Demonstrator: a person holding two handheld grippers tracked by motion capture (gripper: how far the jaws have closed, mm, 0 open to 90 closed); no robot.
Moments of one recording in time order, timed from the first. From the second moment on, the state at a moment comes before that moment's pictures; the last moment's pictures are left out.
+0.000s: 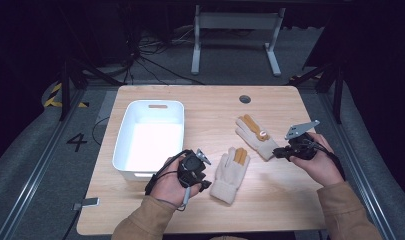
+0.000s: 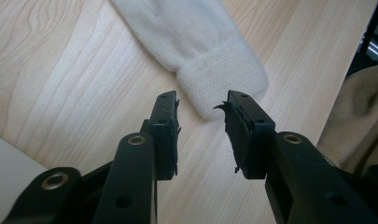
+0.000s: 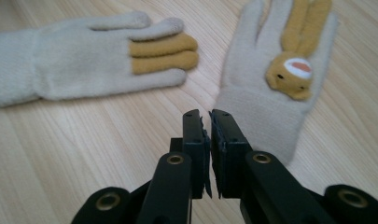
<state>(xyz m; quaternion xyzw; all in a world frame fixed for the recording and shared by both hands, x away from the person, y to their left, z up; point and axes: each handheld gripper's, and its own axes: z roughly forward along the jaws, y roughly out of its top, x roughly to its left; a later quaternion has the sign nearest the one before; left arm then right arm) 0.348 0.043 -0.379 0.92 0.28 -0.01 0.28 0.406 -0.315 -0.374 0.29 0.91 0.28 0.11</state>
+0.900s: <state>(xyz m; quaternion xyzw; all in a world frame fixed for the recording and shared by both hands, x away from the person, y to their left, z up) 0.327 0.042 -0.385 0.91 0.27 -0.03 0.32 0.420 -0.282 -0.377 0.28 0.90 0.34 0.08</state>
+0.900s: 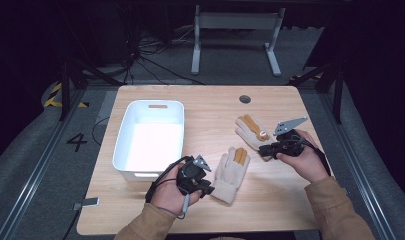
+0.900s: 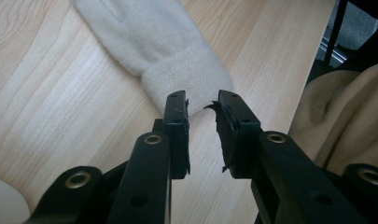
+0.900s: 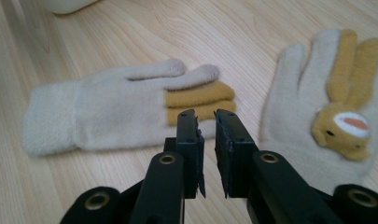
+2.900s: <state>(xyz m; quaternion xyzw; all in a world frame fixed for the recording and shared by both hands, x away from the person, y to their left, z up) 0.324 0.008 -0.425 0.91 0.30 -0.01 0.30 0.469 -0.235 -0.450 0.31 0.89 0.33 0.07</state>
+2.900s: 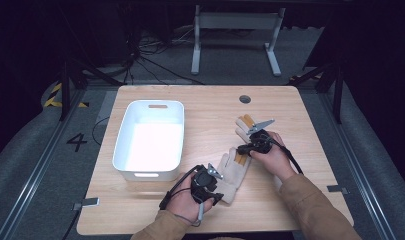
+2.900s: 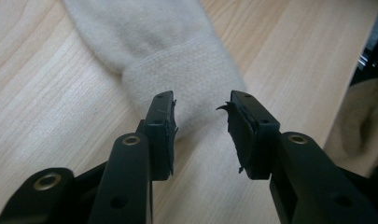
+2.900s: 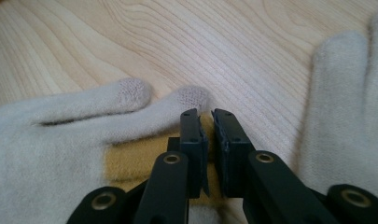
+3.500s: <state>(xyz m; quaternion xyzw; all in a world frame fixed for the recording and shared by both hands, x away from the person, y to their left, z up) 0.330 -0.014 -0.443 0.90 0.32 0.01 0.29 0.468 -0.237 -0.451 0.31 0.89 0.33 0.06</state>
